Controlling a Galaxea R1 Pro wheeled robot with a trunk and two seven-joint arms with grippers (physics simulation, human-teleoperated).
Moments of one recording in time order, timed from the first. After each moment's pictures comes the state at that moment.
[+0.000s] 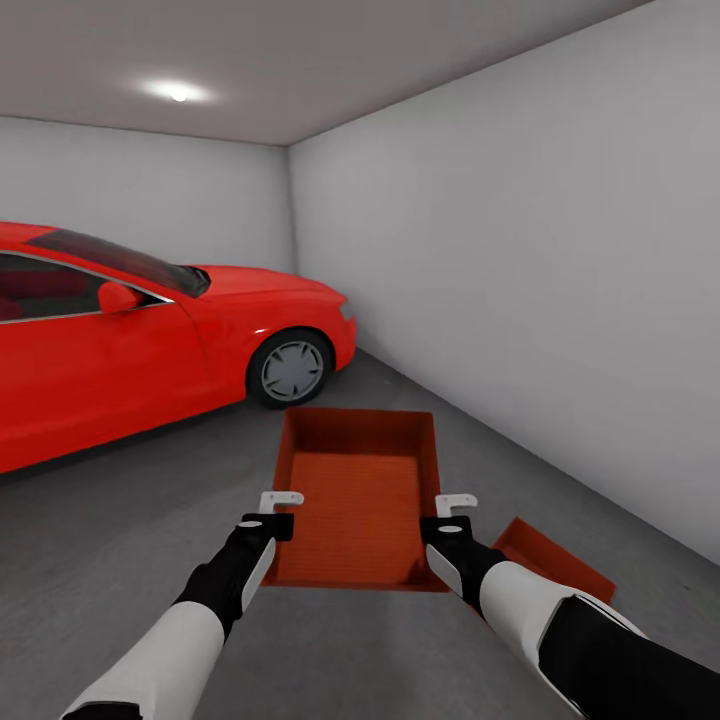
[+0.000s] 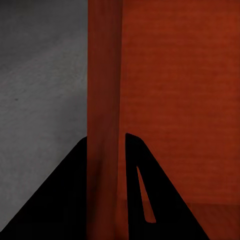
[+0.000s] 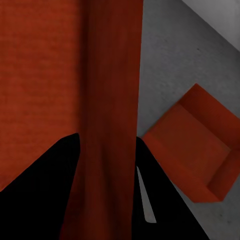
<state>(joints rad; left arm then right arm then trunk) -0.70 -0.13 0.02 -0.59 -0.07 0.35 0.16 -0.92 0.13 0.84 -0.10 -0.76 0.05 -0.38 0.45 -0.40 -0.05</state>
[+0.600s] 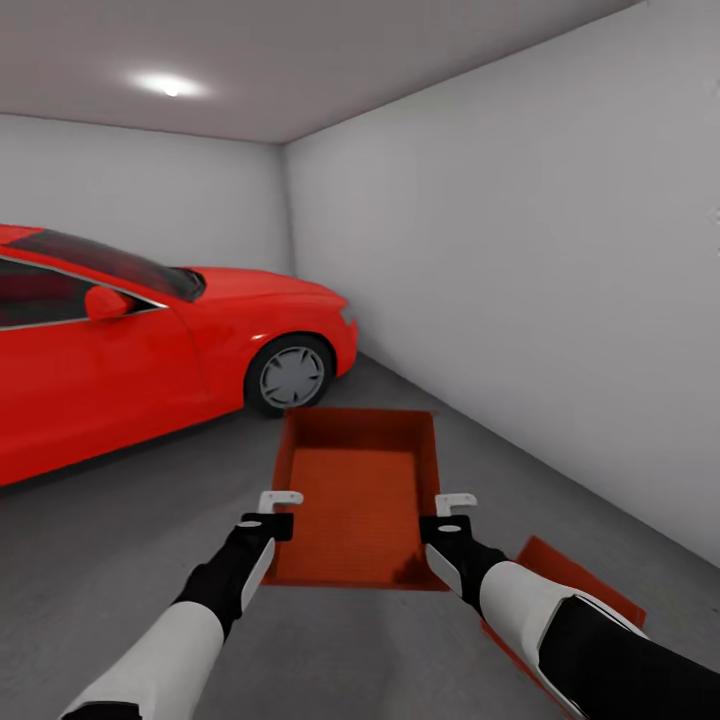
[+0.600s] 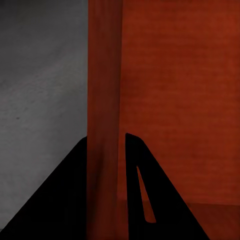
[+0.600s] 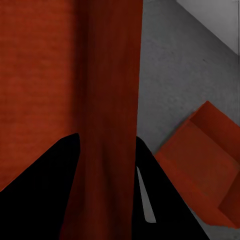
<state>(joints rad) -0.70 -0.12 0.01 -0.59 -0.07 0.34 0.16 -0.92 0.13 0.84 -0.11 -0.77 0.05 -0.39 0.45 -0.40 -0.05</state>
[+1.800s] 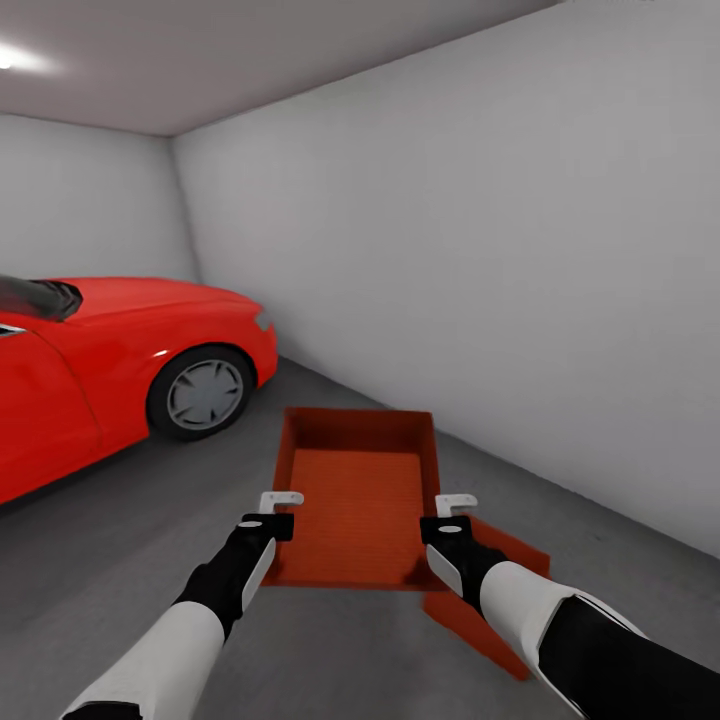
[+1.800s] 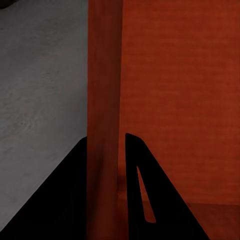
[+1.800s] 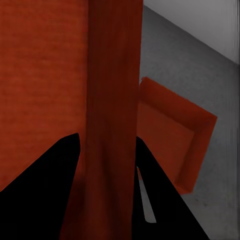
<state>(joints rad) -0.70 -0.13 0.01 -0.59 -0.07 0.35 0.16 -0.92 0.13 0.84 -0.10 -0.76 0.05 -0.38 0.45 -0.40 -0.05</state>
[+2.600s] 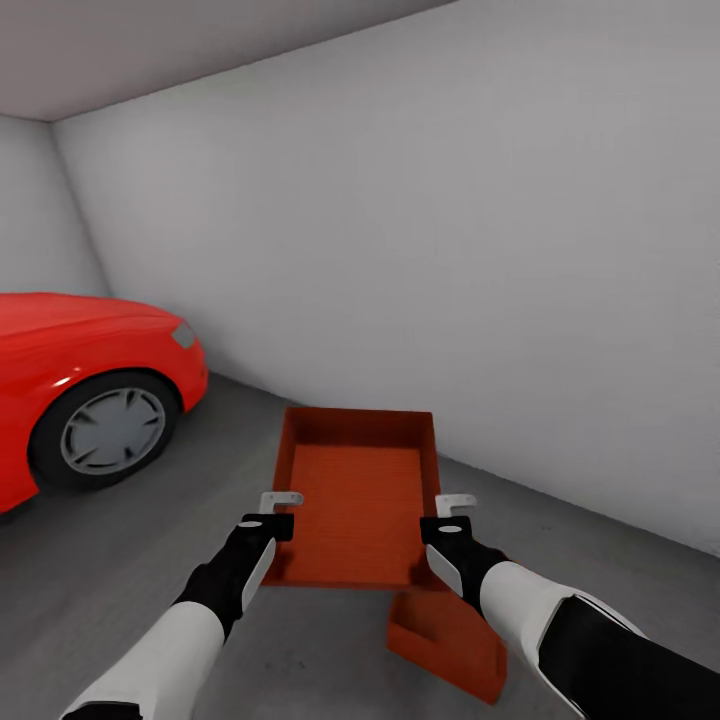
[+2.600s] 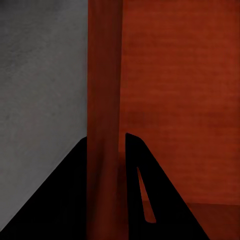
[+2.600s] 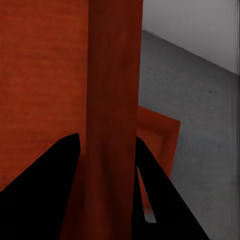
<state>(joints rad) -0.70 -0.13 0.01 -0.59 -0.07 0.35 0.16 -0.92 0.13 0.84 -0.10 -0.77 0.05 -0.38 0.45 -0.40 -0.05</state>
